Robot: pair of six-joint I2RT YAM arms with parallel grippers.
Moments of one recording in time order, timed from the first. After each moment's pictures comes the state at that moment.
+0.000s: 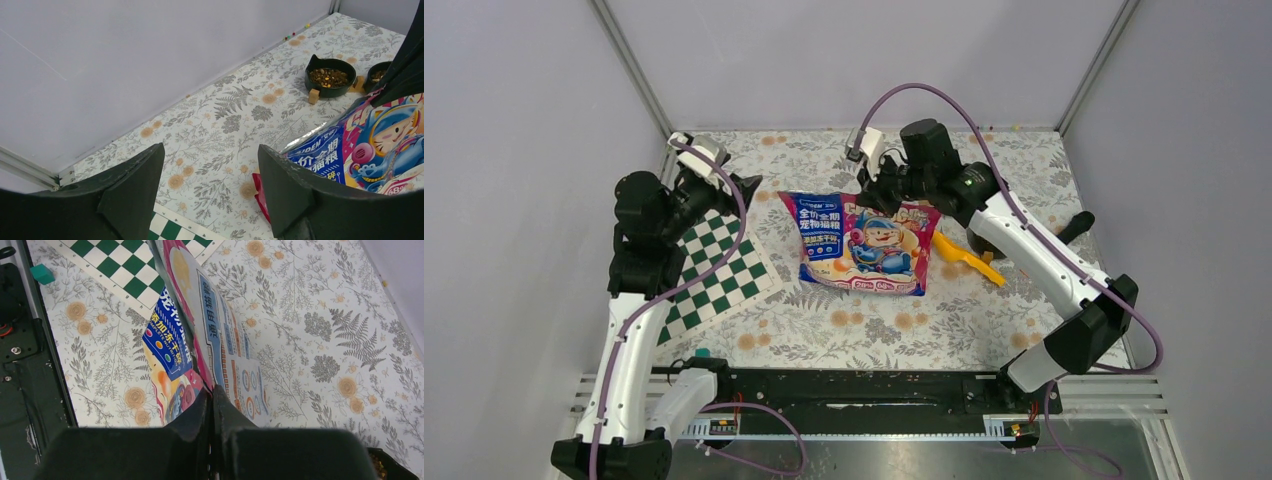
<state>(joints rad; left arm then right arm) -0.07 0.89 1.09 -0.22 0.50 0.21 0.67 1.54 1.60 -0.64 -0.43 -0.34</state>
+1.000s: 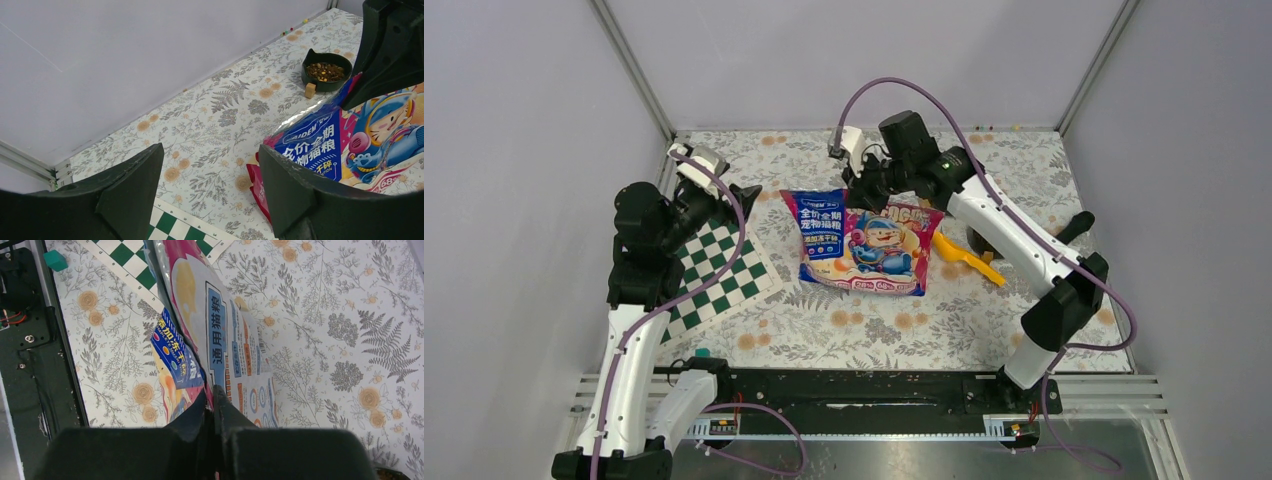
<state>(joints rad) -0.07 0.83 1.04 -0.25 0.50 0.21 0.68 1.69 1.76 -0.76 -0.48 -0.38</state>
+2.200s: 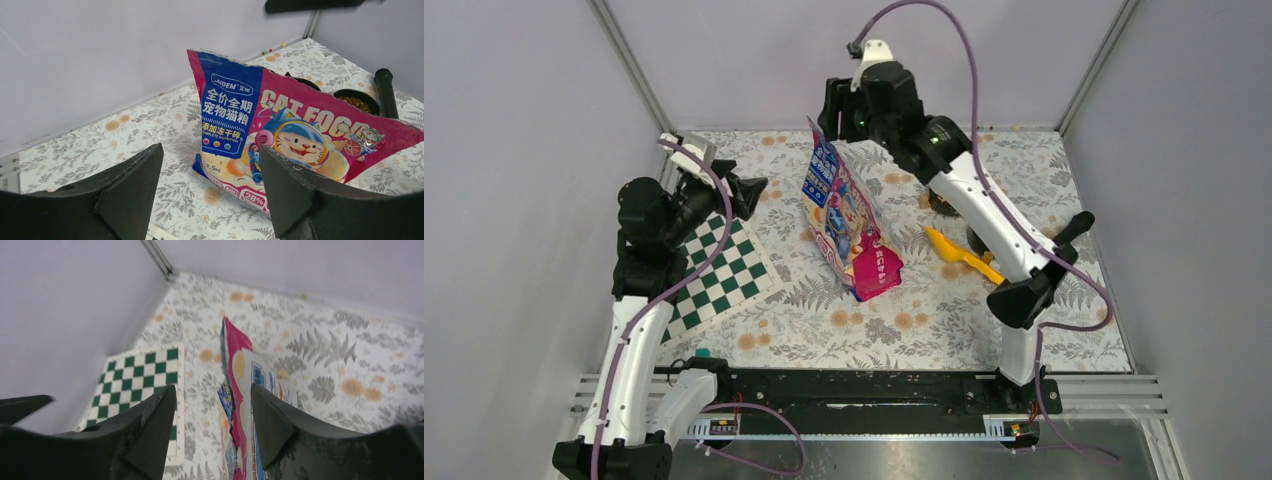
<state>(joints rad) -0.07 0.86 1.04 -0.16 0.51 0.01 0.74 1.94 2.28 -0.70 0.15 0.34</state>
